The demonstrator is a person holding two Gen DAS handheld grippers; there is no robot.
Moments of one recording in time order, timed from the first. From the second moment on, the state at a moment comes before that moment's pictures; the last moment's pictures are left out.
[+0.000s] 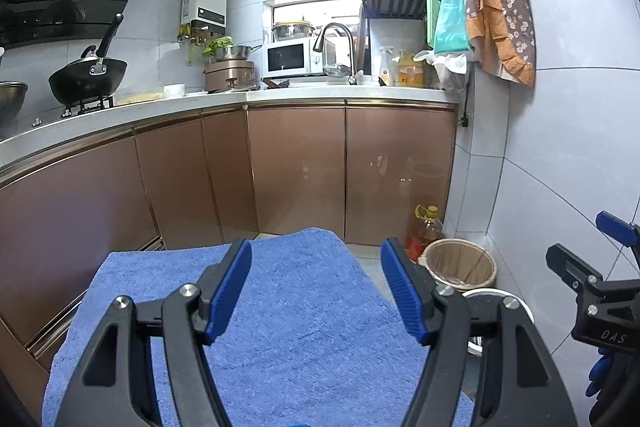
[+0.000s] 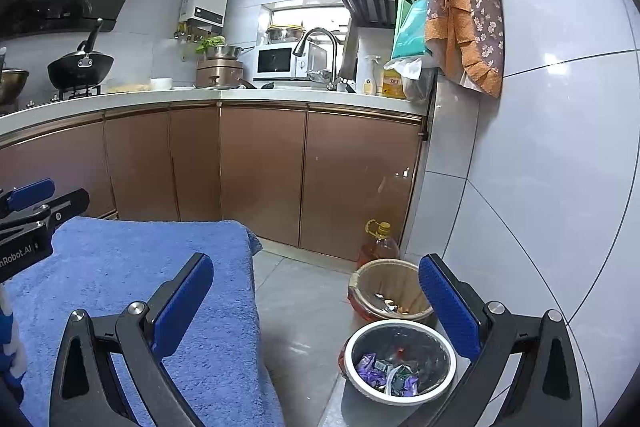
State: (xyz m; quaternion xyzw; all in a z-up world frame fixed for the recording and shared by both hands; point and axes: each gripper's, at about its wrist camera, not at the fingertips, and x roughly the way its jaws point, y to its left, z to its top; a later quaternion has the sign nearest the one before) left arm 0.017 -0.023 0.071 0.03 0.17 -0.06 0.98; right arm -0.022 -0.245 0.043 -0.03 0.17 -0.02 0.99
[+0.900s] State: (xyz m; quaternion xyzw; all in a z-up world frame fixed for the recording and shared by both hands) left arm 0.021 -0.024 0.063 0.04 0.18 -0.06 0.98; right arm -0.015 -0.244 0.035 -0.03 0.18 -0.01 0.98
